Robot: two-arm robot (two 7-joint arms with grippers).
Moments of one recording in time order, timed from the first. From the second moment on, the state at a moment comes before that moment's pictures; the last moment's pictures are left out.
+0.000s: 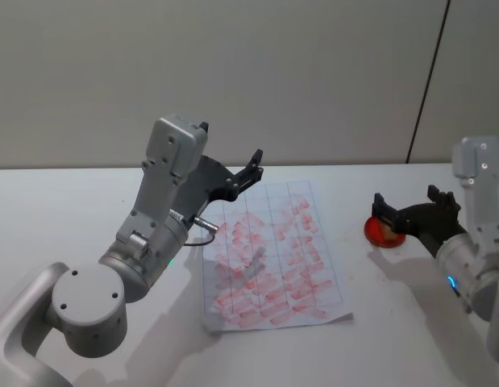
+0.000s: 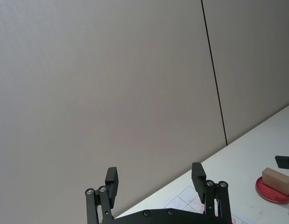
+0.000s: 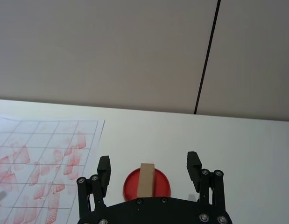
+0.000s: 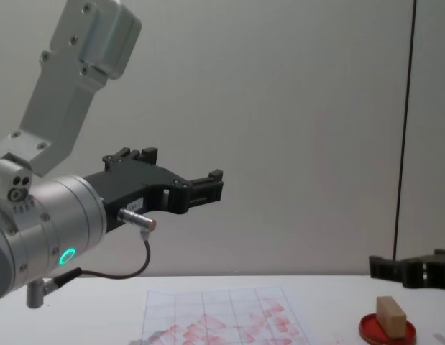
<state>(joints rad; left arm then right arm) -0.24 0.38 0.45 -1.63 -0.20 0.01 -0.01 0.14 0.19 -0.25 -1.55 0.23 0.32 -0.06</state>
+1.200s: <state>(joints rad) -0.24 0.38 0.45 -1.63 -0.20 0.01 -0.01 0.25 0.11 -0.27 -1.34 0.19 0.41 -0.08</state>
